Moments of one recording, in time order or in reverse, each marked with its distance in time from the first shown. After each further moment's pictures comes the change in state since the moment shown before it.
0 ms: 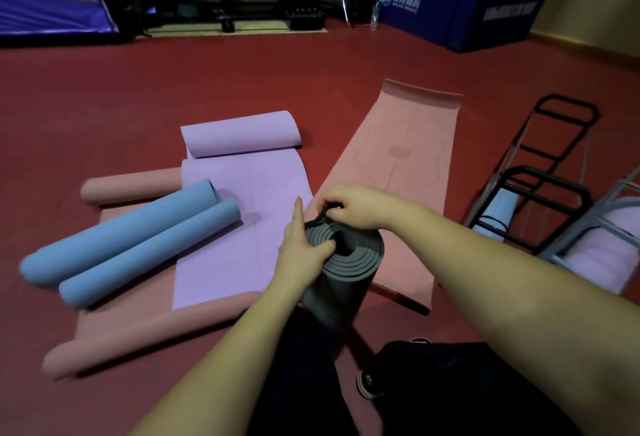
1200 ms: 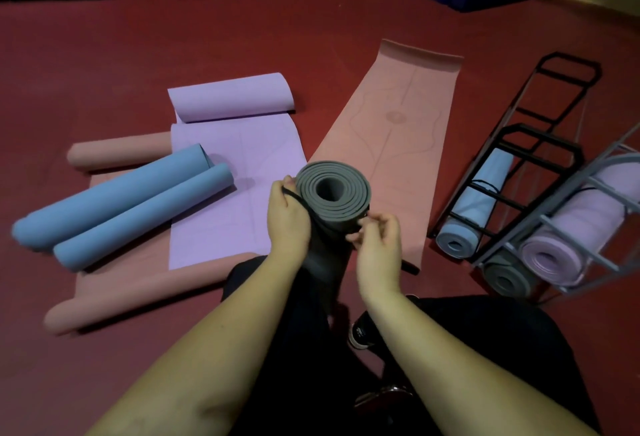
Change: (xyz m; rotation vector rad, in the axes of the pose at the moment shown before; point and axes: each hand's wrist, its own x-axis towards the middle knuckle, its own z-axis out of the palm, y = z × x) left_hand -0.013 -0.006 0.024 -0.257 0.387 -0.009; right_hand -0.092 -0.035 0.145 1.246 1.016 0.546
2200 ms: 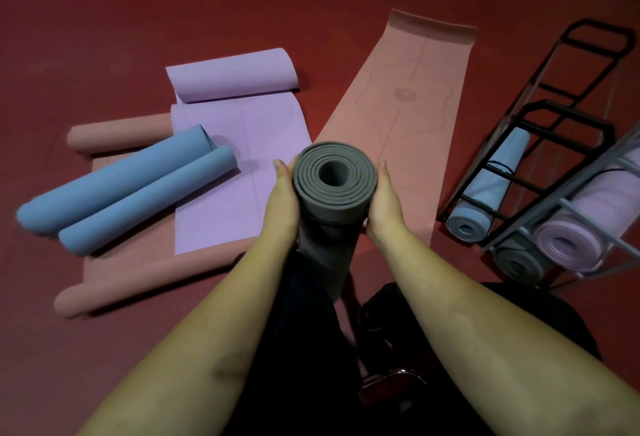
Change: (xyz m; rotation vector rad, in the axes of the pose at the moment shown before) left_hand 0.024 -0.011 -0.010 -0.216 -0.265 -0.209; right_hand 0.072 -0.004 0.026 0.065 -0.198 0.462
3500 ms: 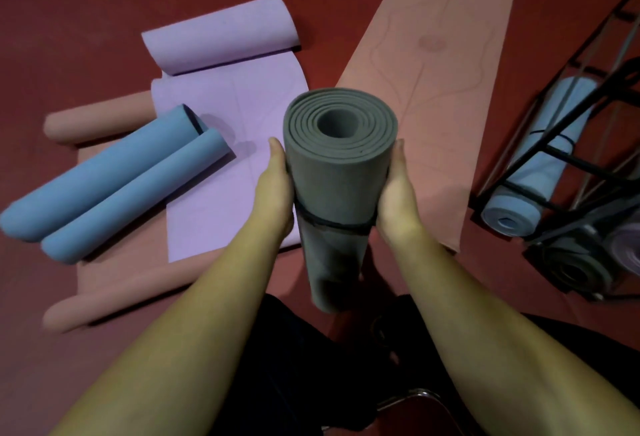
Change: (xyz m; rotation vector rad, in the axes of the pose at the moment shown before) left_hand 0.130 -0.023 0.042 -0.014 0.130 -0.225; right_hand 0.154 0.011 -0.012 0.115 -0.121 -0.050
